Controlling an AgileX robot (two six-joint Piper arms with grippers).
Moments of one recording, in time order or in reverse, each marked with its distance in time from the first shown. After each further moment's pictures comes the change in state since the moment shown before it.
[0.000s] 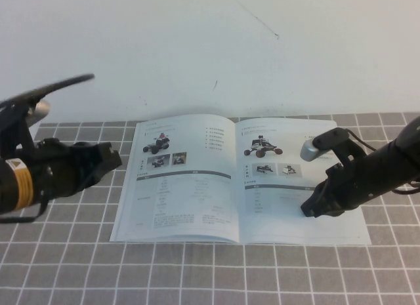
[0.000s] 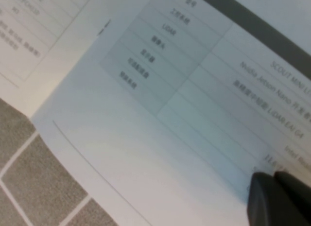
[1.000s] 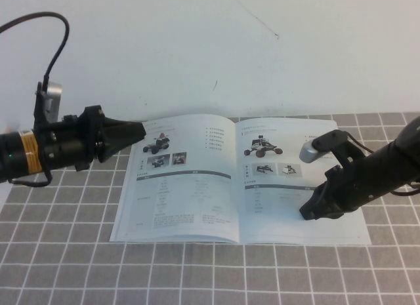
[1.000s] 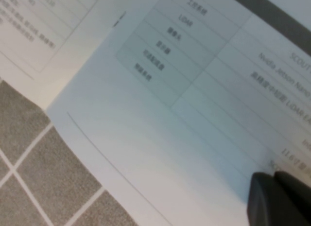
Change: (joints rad) right arm 0.000 0.000 0.000 -0.002 0.031 0.000; left arm 0.182 0.486 -0.309 -0.118 -0.649 0.021
